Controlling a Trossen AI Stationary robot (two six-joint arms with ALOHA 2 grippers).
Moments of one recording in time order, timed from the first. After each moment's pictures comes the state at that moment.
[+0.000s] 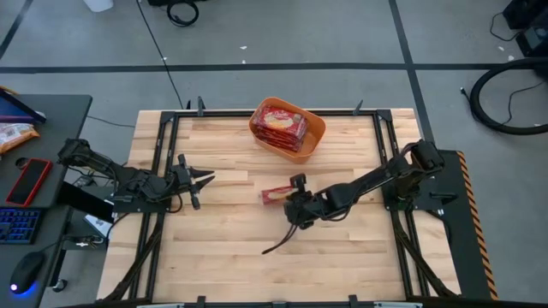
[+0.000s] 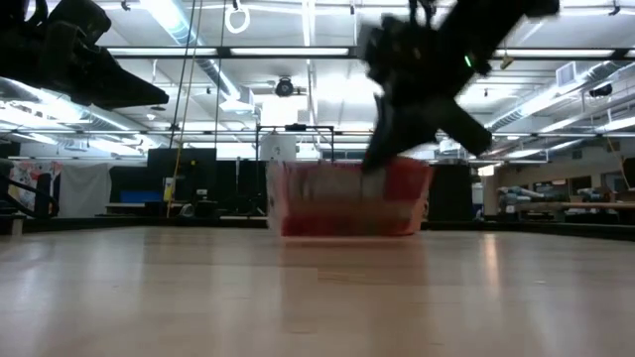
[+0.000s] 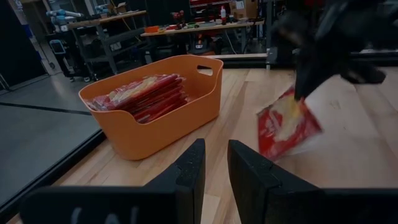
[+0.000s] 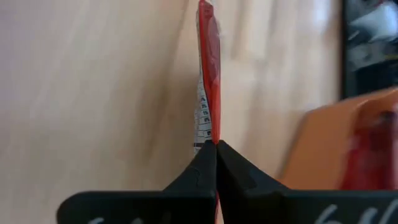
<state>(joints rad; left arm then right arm) -0.42 0.38 0.14 0.05 -0.83 -0.04 0.30 1.77 1.09 -0.34 0.59 -0.22</state>
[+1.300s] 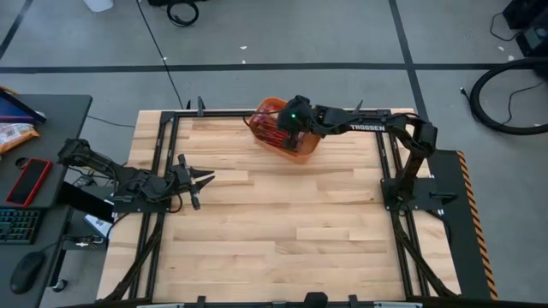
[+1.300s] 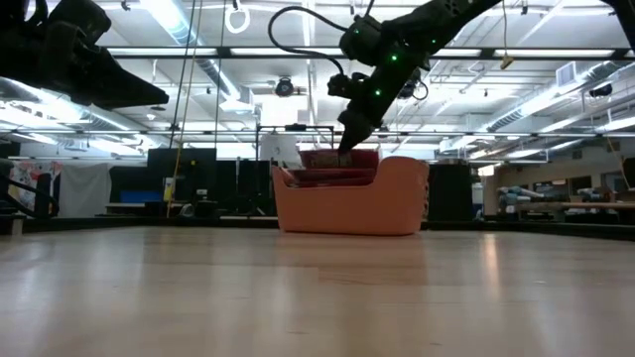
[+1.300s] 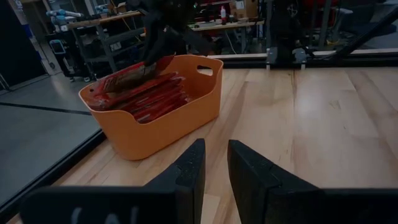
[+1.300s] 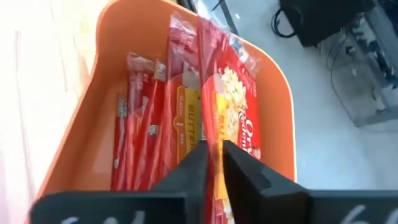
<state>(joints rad) -0.42 0.38 0.14 0.05 -0.83 -0.04 -0.40 1.76 1.35 -0.34 0.31 -0.34</state>
